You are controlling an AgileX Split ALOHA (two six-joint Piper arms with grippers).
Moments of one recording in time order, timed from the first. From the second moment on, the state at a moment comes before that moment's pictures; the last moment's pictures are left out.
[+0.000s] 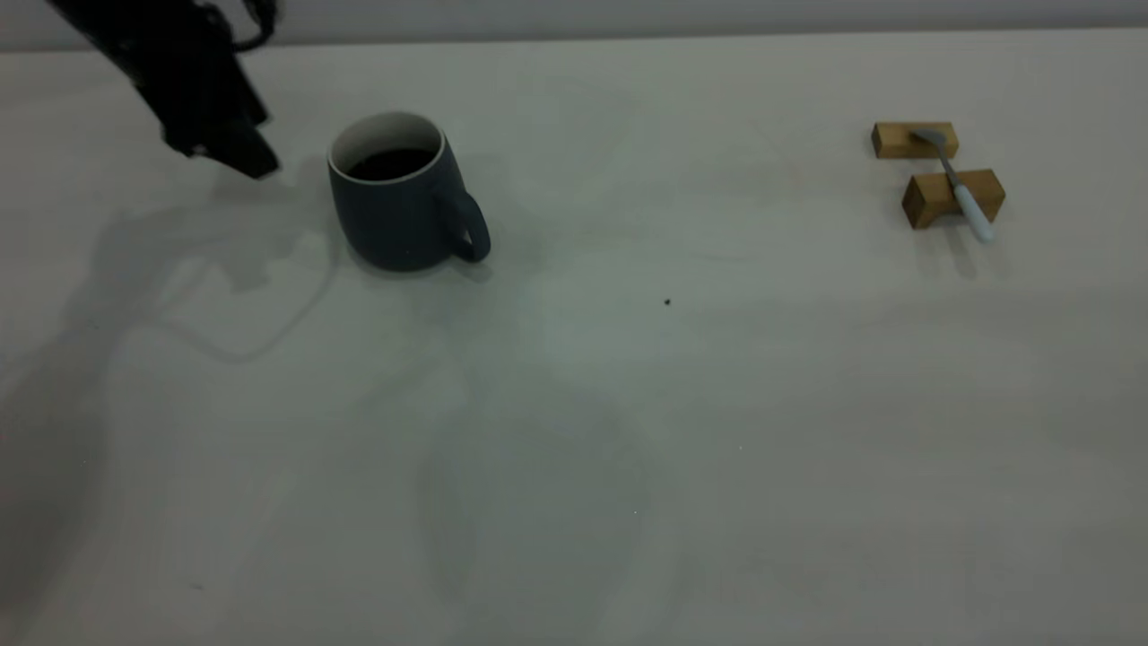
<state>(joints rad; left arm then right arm) 0.00 2.39 -1.60 -0.48 0.53 1.64 -0.03 0.02 -0.47 0.03 1.14 -0.09</state>
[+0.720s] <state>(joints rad) -0.16 2.47 -1.62 -0.62 0.53 1.82 -0.03 0.02 -0.47 0.03 1.14 -0.09</state>
